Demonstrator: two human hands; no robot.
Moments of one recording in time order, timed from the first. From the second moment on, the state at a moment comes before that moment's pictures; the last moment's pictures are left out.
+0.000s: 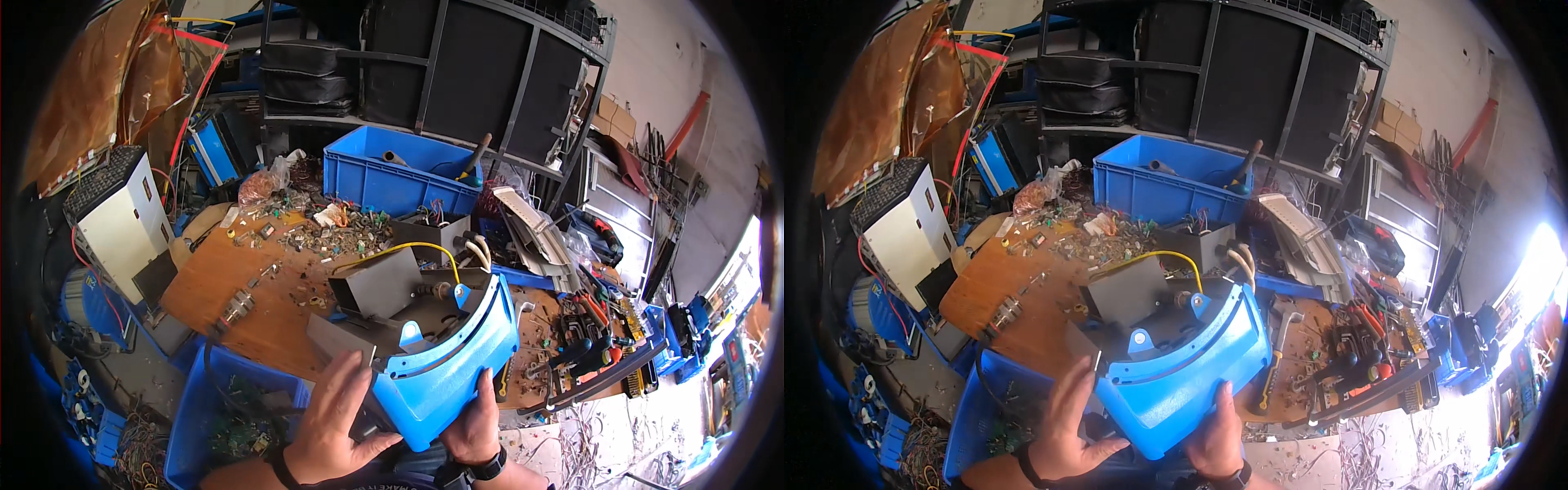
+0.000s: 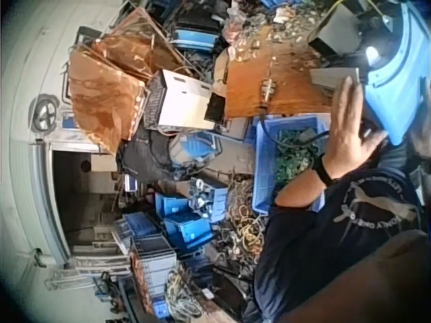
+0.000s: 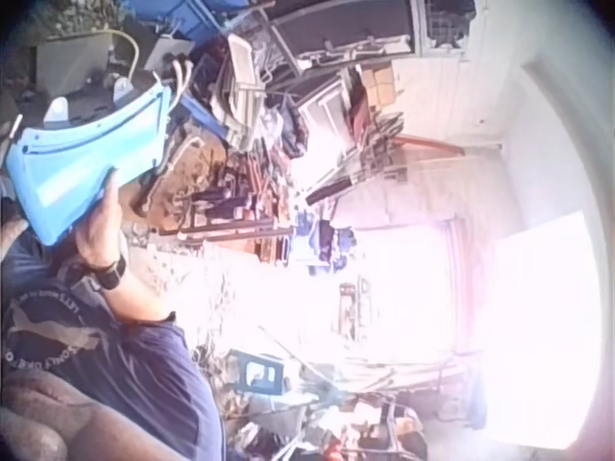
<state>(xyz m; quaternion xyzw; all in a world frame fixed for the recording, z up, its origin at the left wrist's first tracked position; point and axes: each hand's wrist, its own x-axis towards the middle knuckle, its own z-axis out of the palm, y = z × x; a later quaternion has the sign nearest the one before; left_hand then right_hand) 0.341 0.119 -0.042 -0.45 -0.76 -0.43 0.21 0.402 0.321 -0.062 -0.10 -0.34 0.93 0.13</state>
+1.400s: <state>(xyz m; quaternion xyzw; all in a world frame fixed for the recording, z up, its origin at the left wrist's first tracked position) 0.366 0.125 -0.062 -0.51 -0.72 -0.44 0.19 0.431 0.337 -0.113 -0.14 -0.34 0.91 0.18</state>
